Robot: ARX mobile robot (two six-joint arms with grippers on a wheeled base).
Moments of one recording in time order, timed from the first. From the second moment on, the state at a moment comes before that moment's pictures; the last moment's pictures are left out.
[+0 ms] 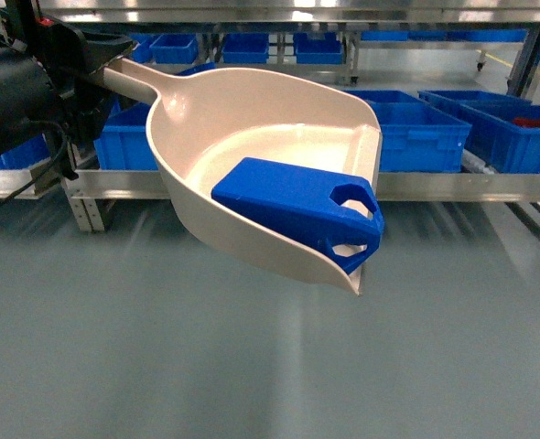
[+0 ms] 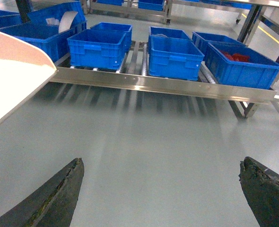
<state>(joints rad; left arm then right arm) -0.09 1.94 0.85 1.28 0.33 -1.30 0.06 0.68 0.33 0.15 0.06 -0.10</state>
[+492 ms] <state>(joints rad) -0.09 1.94 0.85 1.28 0.33 -1.30 0.06 0.68 0.33 0.15 0.06 -0.10</state>
